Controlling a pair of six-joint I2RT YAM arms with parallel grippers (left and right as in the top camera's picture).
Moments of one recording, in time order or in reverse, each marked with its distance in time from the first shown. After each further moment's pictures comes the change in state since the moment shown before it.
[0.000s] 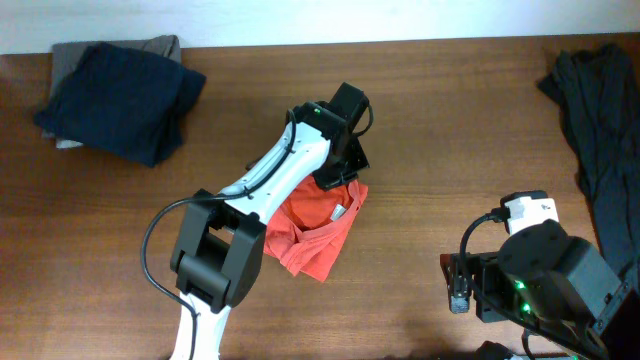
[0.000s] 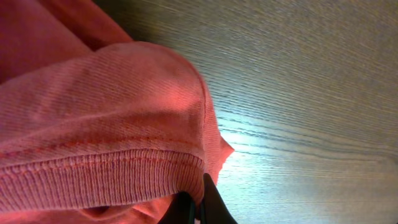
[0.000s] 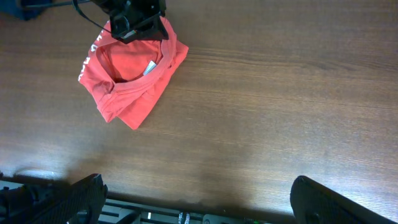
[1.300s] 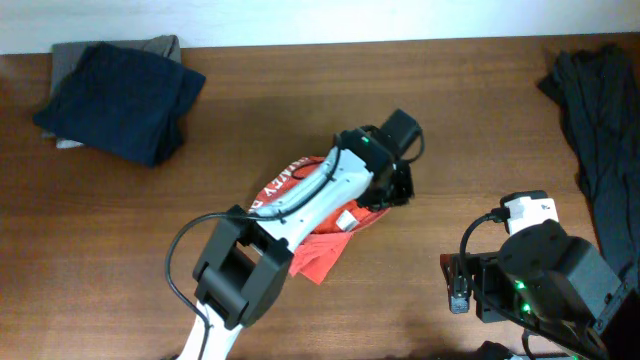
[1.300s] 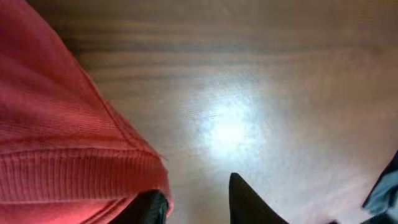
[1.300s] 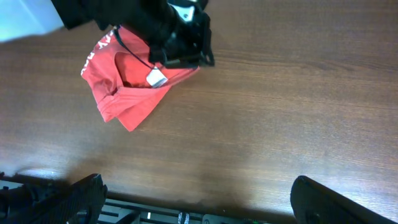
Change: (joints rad) left arm -0.195 0.000 0.000 0.082 0.063 0.080; right arm 0.000 0.000 0.000 0.000 0.000 -0.003
